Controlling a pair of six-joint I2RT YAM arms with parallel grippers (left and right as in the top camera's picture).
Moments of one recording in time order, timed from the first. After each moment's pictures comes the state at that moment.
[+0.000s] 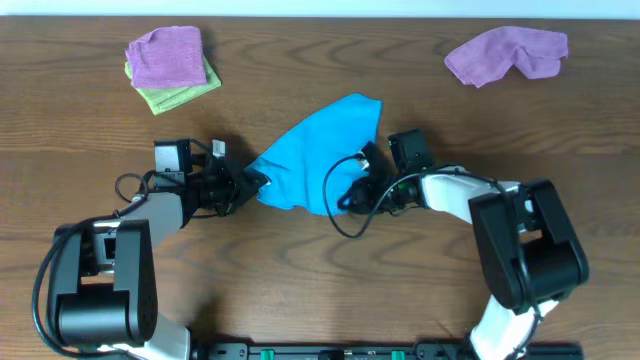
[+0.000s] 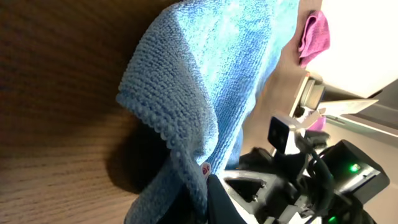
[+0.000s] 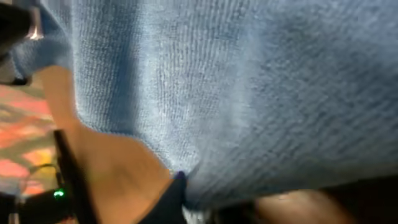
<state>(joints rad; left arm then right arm) 0.04 1.72 0.68 0.03 0.92 -0.82 0.32 1.94 0.90 -0.19 -0.77 0.28</state>
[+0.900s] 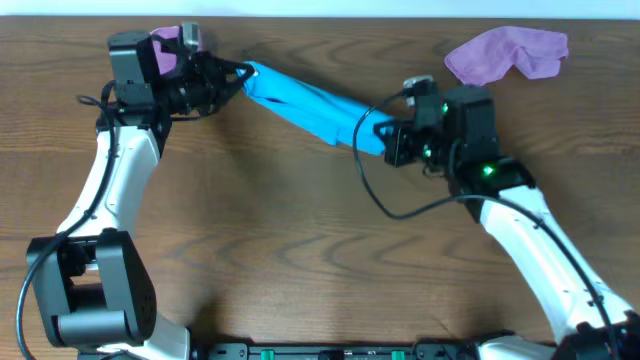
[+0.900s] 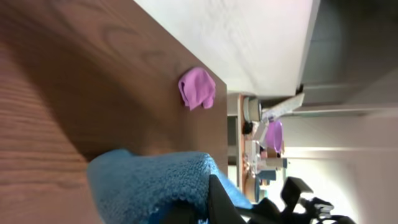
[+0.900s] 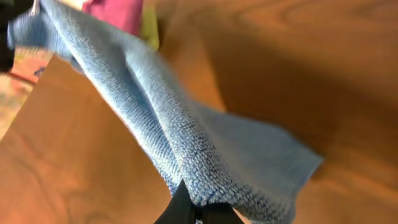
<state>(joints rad) 0.06 1.72 1.26 -0.08 0.97 -0.88 0.25 1.44 1.03 -0.24 -0.44 0.28</state>
